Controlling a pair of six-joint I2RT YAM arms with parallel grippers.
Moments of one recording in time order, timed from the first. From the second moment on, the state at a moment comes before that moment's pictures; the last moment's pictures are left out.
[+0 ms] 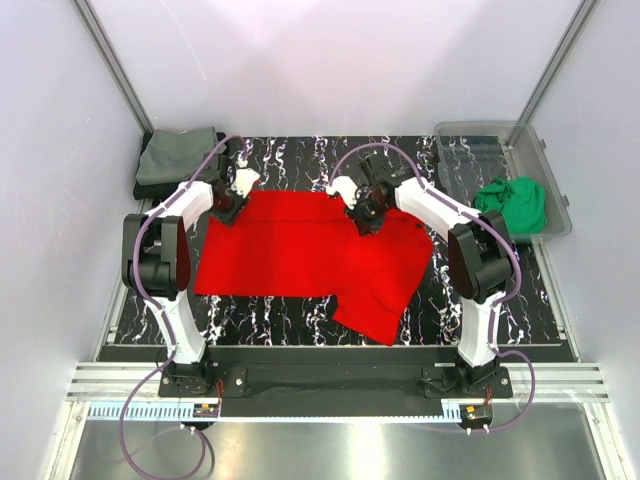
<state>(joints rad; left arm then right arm) -0.07 1.91 1.38 -0.58 0.06 0.55 0.47 1.98 1.59 -0.75 -0.33 -0.61</state>
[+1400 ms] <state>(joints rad) -0.07 1.87 1.32 -0.56 0.06 0.55 0.42 2.16 1.67 -0.67 -0.15 -0.62</state>
